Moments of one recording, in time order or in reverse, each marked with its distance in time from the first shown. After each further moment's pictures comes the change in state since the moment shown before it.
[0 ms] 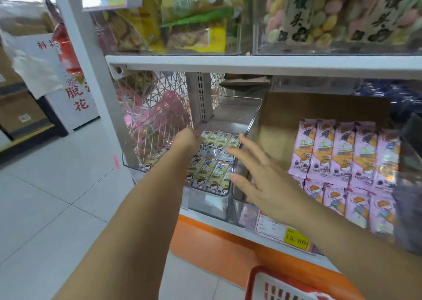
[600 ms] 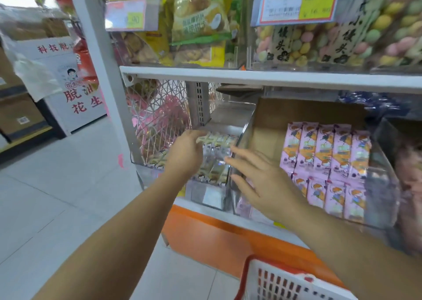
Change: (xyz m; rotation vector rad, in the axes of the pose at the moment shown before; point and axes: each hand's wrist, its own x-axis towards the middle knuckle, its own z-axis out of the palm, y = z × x) left_hand -0.085 -0.003 -0.017 -0.029 0.215 0.376; right_hand -0.018 -0.010 0.002 -0.163 0.292 -0.224
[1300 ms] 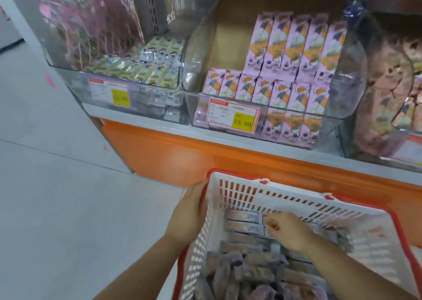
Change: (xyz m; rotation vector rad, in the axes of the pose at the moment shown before) left_hand -0.262 -0.033 0.157 -0.361 -0.459 -0.054; right_hand -0.291 0.057 0.079 0.082 -0.935 0.906
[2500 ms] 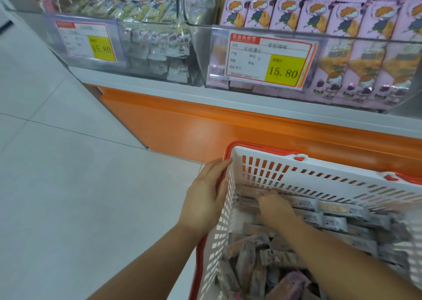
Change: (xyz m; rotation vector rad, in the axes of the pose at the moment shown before) left_hand 0.004 -0.012 0.007 0.046 0.053 -0.015; right_hand 0.095 -0.039 0.086 -0.339 0.037 -0.058
